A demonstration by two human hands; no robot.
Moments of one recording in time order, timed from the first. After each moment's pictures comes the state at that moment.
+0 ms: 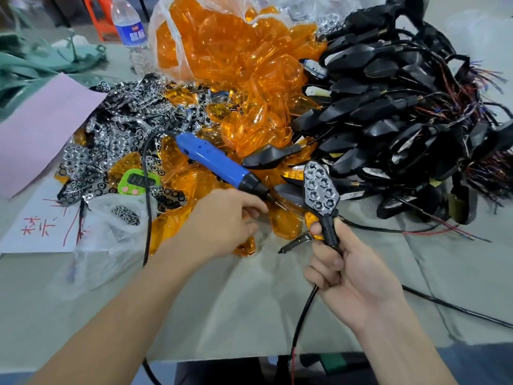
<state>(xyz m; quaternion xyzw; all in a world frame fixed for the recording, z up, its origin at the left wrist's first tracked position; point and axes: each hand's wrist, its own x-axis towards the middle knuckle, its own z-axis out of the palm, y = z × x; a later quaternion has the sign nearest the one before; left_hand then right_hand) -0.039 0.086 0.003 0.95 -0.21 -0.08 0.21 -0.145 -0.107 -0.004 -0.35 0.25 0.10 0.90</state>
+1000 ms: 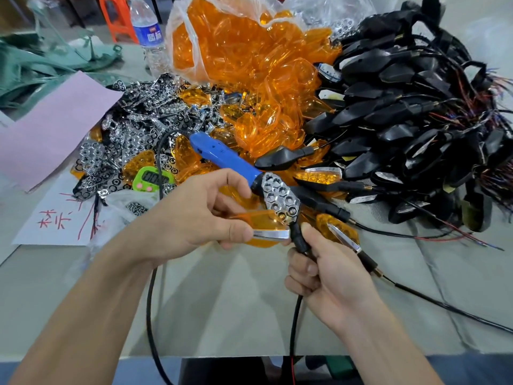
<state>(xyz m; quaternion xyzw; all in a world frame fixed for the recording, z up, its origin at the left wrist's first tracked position) -0.059 0.141 0.059 0.73 -0.18 -0.25 0.60 -0.138 -0.070 -0.007 -0.43 0.21 0.18 0.86</state>
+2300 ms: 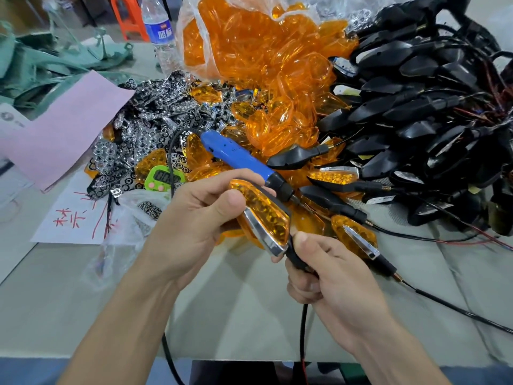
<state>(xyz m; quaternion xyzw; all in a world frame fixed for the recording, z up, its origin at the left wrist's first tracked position) -0.081 0.135 0.049 0.60 -0.14 -0.13 0.77 -0.147 -0.058 0.011 -0.57 0.05 0.18 0.80</state>
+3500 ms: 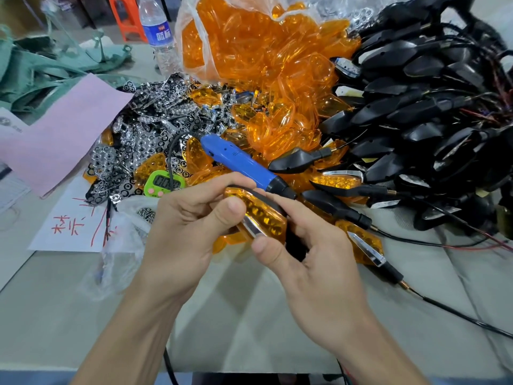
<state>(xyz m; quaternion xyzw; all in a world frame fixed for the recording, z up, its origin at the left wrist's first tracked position) -0.084 0.135 0.044 0.65 -0.11 -0.01 0.76 -0.131 -0.031 0.029 -0.73 -0.09 -0.07 0.67</state>
